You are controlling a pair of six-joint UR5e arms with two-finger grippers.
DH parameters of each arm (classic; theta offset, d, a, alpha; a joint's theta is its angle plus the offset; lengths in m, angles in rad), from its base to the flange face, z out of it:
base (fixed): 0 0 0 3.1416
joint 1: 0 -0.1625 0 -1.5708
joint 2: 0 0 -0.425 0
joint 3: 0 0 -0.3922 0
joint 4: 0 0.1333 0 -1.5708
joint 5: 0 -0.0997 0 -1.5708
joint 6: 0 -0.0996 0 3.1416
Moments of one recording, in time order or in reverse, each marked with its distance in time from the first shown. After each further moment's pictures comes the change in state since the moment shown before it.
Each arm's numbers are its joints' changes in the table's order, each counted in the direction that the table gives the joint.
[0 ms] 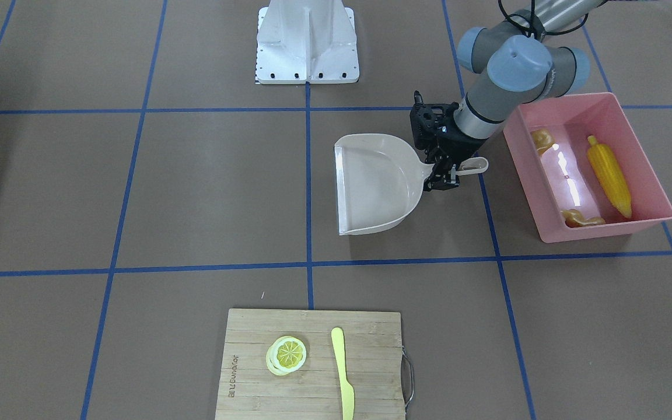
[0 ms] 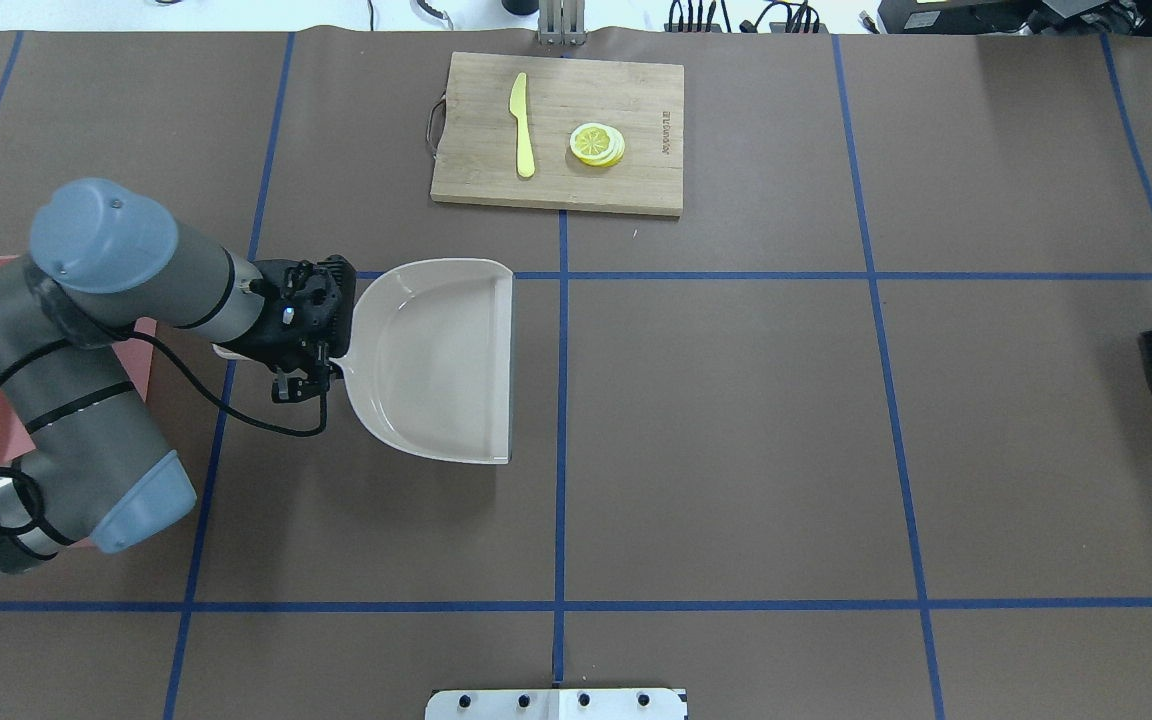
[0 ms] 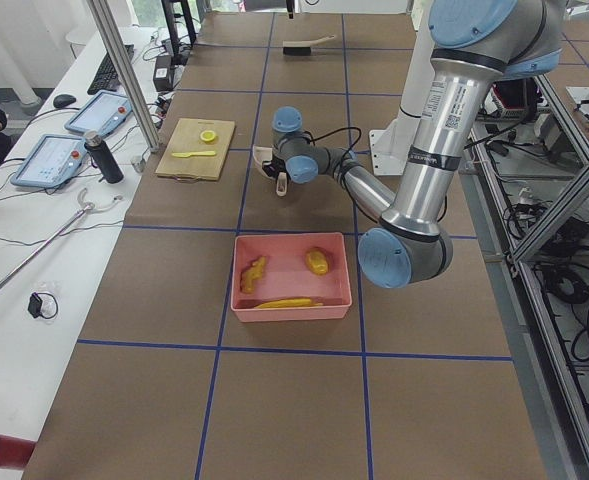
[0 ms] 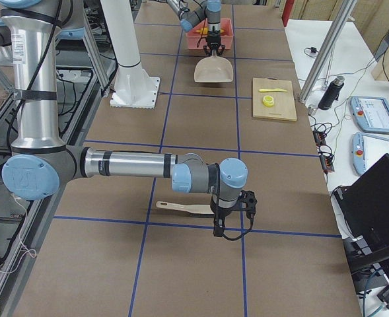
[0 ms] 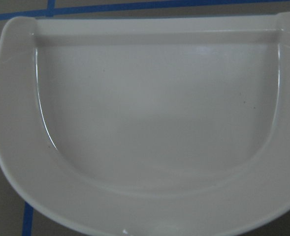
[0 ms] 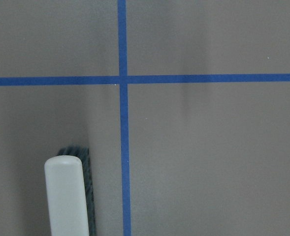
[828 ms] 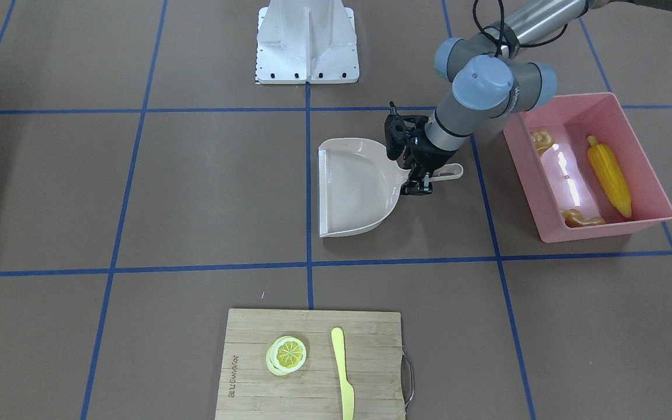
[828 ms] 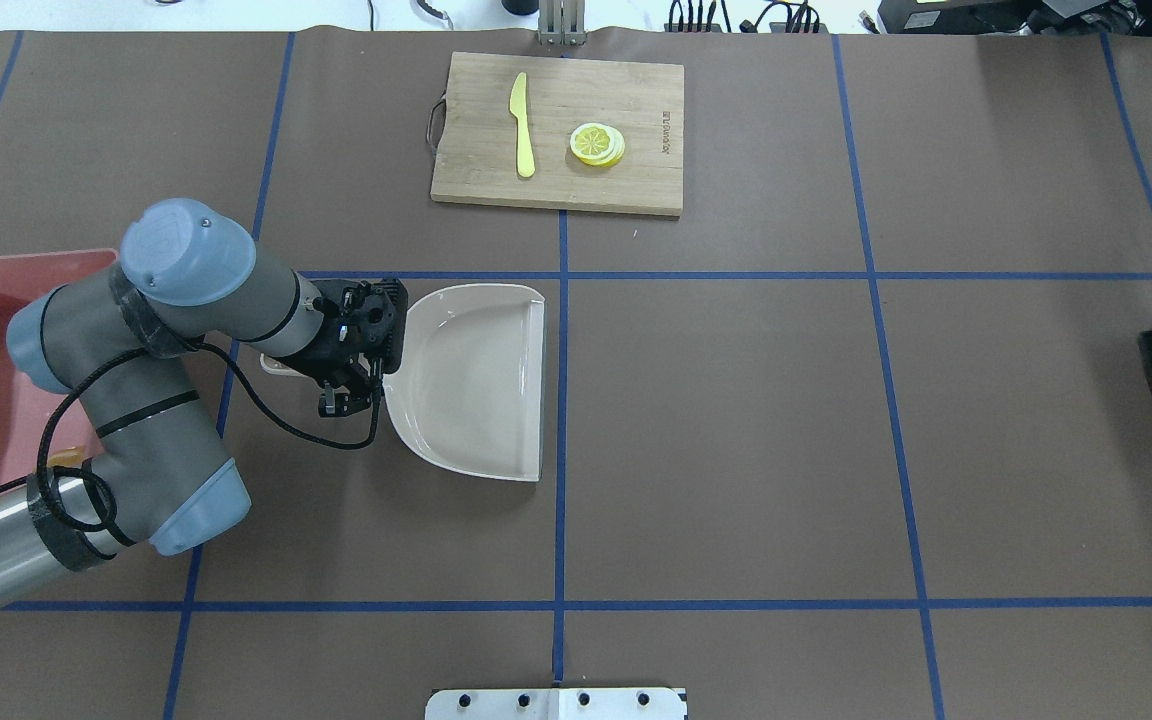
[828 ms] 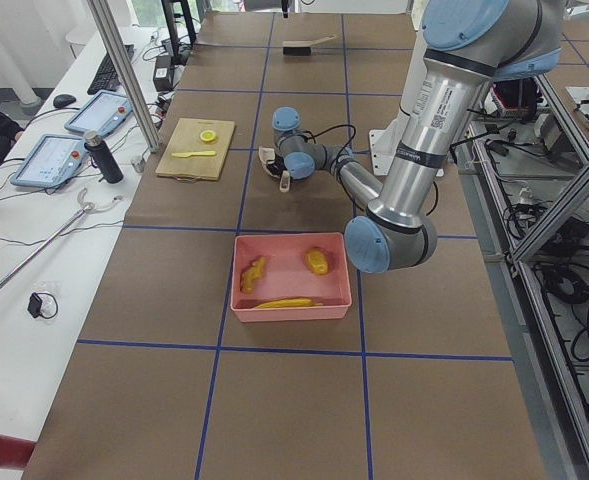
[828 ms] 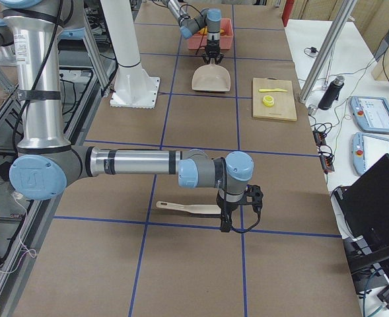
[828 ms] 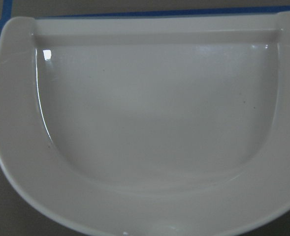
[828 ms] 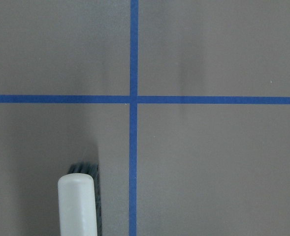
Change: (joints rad) left arm -0.037 -0.057 0.072 0.012 -0.003 0.011; right arm 0.009 0.031 0.000 -0.001 0.022 -0.006
